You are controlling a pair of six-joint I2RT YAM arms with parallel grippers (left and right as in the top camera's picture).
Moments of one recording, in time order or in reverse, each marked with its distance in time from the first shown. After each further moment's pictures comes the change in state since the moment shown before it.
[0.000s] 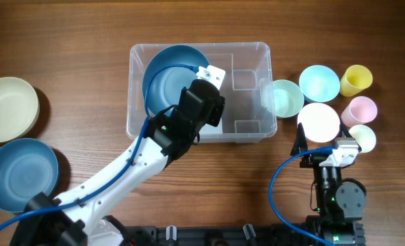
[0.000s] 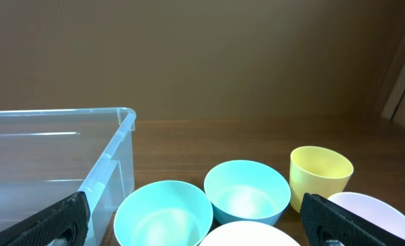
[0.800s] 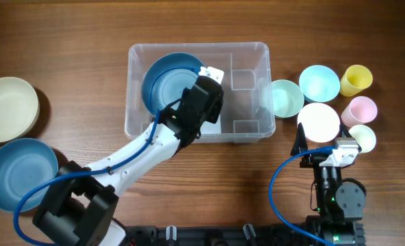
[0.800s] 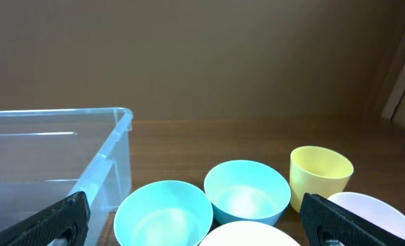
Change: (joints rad) left arm 0.052 0.171 0.000 0.063 -0.001 0.003; right arm 0.000 0.000 0.000 0.000 0.000 0.000
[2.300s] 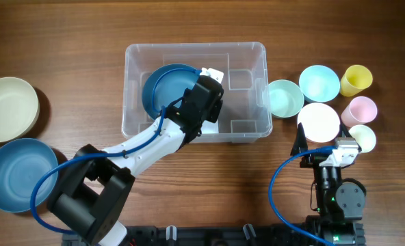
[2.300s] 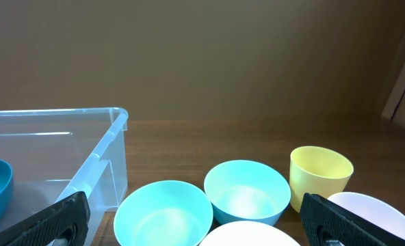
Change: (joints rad) left arm 0.015 0.106 0.000 0.069 0.023 0.015; right arm 0.000 0.000 0.000 0.000 0.000 0.000
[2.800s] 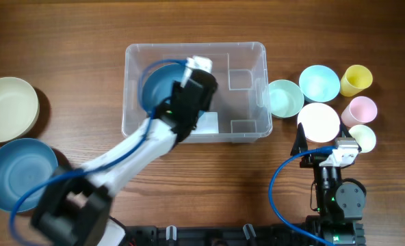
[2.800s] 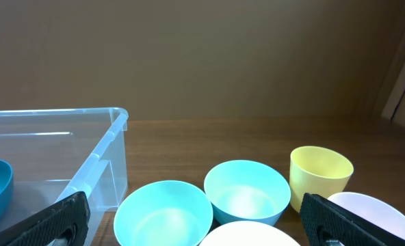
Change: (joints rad) left arm 0.042 -0.149 0.029 -0.072 -0.237 -0.064; right arm 0.000 0.000 0.000 0.000 0.000 0.000
